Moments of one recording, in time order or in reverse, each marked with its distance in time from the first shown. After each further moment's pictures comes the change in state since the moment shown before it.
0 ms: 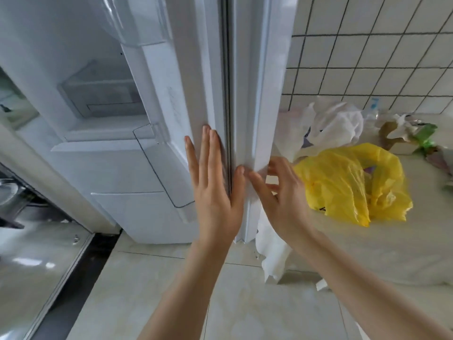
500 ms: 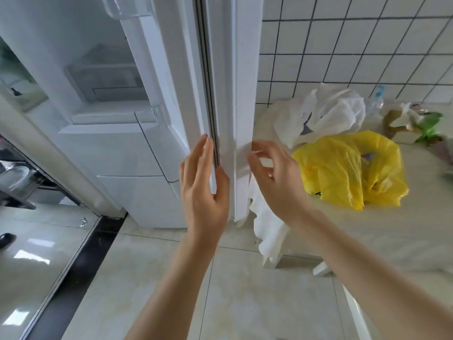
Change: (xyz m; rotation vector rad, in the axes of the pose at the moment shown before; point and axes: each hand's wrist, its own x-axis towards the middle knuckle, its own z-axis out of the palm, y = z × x) left_hand -0.040 0.017 -0.020 0.060 0.049 -0.054; right_hand -0.017 0.002 -0.020 -0.042 -0.082 -0.018
